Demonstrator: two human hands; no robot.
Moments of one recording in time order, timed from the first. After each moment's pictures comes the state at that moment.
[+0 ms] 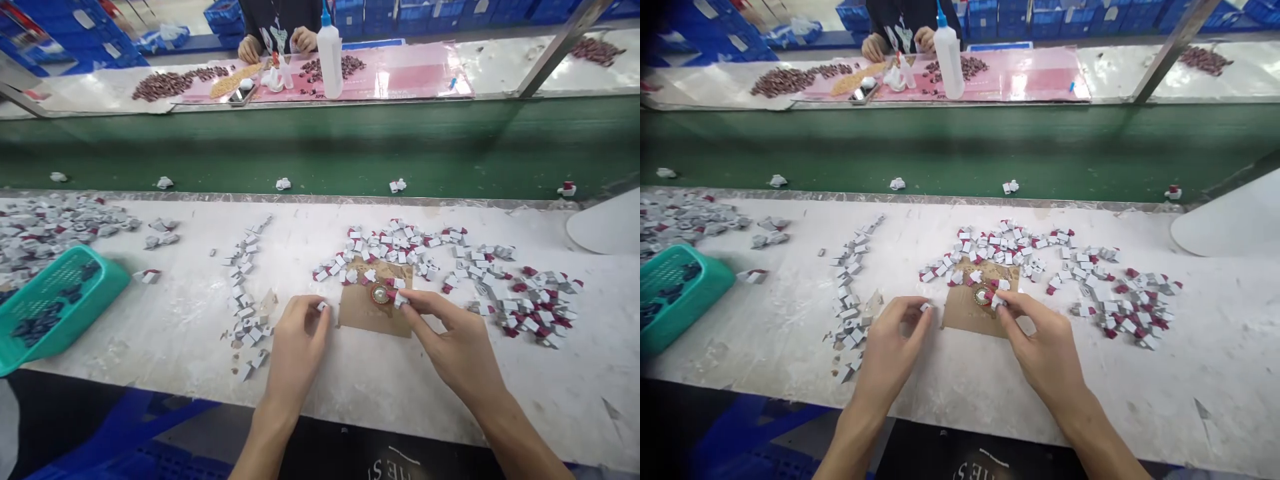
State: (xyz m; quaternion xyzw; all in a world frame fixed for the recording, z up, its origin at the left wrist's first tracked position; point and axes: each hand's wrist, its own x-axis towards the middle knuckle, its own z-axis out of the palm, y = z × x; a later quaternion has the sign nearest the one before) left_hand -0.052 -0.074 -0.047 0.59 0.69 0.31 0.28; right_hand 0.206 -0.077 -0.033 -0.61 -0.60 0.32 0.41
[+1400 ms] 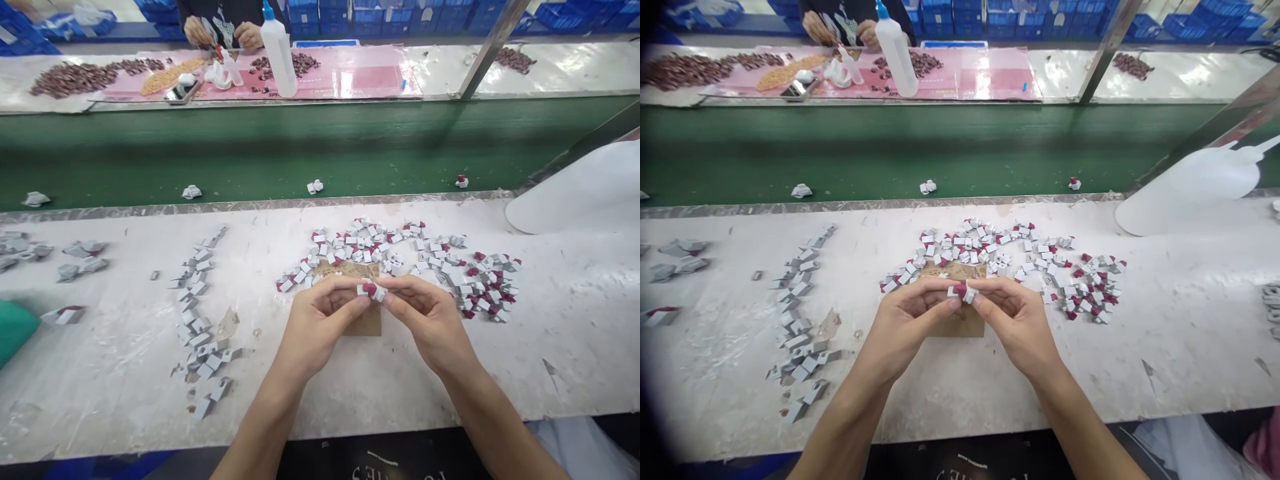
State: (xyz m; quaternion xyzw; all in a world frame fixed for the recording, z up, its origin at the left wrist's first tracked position) left_hand 0.020 -0.021 -0.010 0.49 0.48 0.36 0.63; right_hand 0.218 -0.060 -0.026 -0.52 -0.41 0.55 0.51
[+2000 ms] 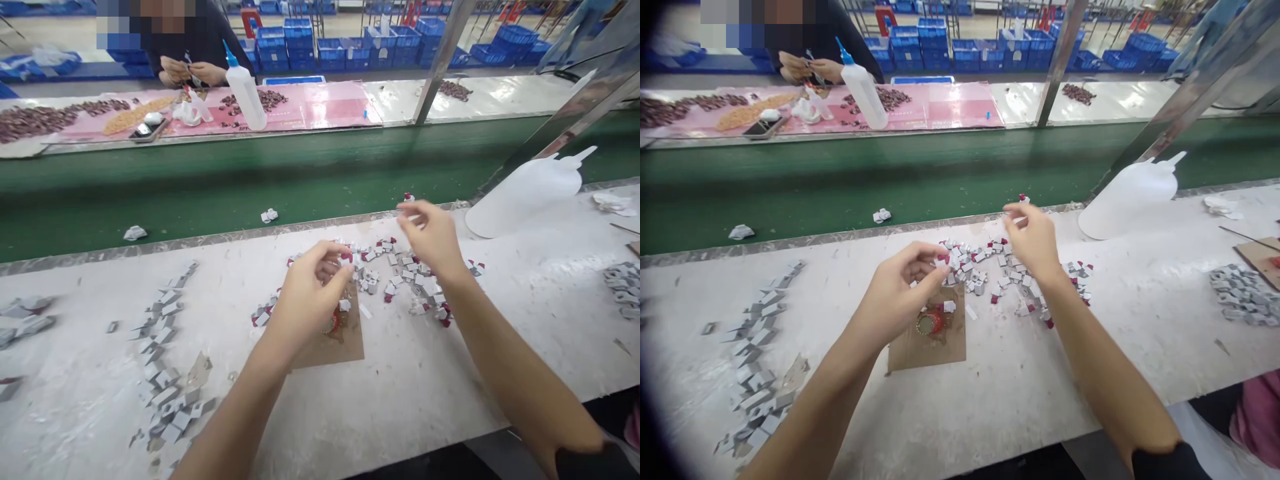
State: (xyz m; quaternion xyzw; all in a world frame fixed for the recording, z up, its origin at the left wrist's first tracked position) left_hand 0.055 0.051 0.013 0.65 0.50 0.32 0.47; right_hand 0.310 0.063 -0.009 -0.74 -0.53 0.20 0.38
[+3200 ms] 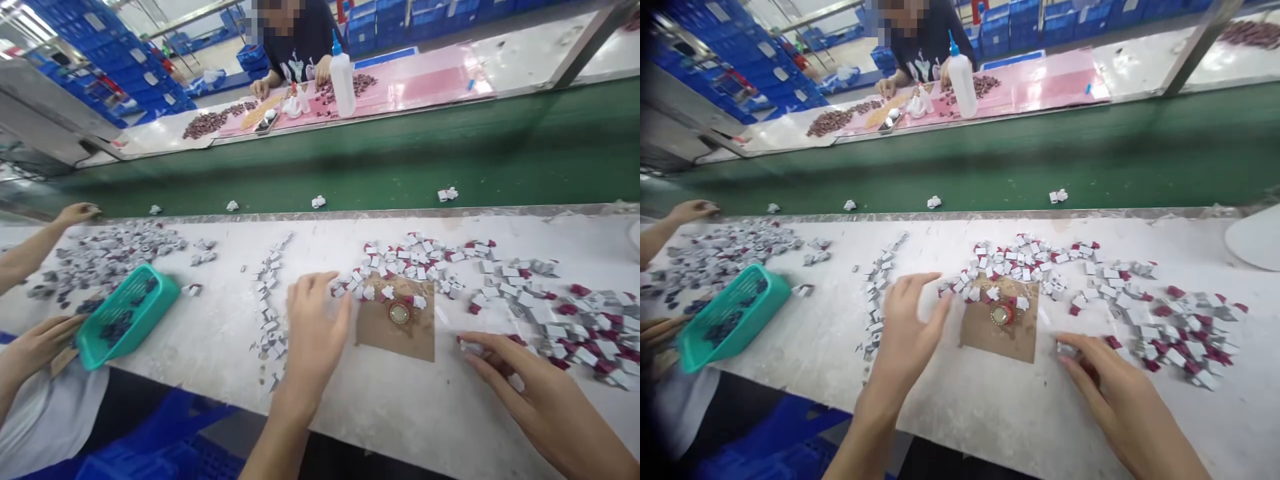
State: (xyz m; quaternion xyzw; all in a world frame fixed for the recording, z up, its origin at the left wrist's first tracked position) left_hand -0.040 -0.031 -0.011 0.67 0.69 0.26 0.13; right_hand 0.282 -0.110 -0.052 -0.63 -0.66 0.33 0.24
